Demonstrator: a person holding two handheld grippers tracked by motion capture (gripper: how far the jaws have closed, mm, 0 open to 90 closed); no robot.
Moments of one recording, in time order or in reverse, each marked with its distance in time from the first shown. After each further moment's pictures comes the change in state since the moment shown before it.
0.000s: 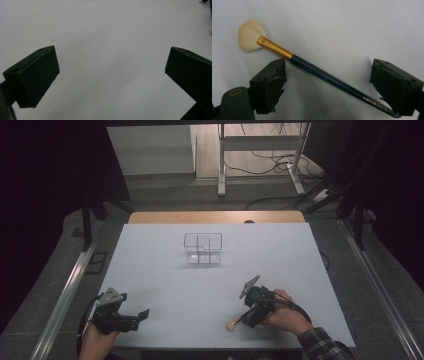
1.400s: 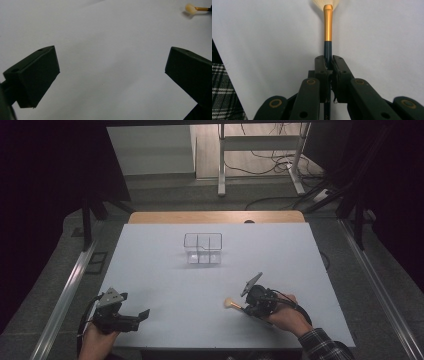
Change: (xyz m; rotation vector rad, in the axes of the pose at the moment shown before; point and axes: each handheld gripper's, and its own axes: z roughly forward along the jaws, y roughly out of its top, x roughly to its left) left arm 0.000 -0.001 0.000 -0.022 -0.002 0.031; right arm 0.001 0.001 -0.014 0.009 0.040 0.034
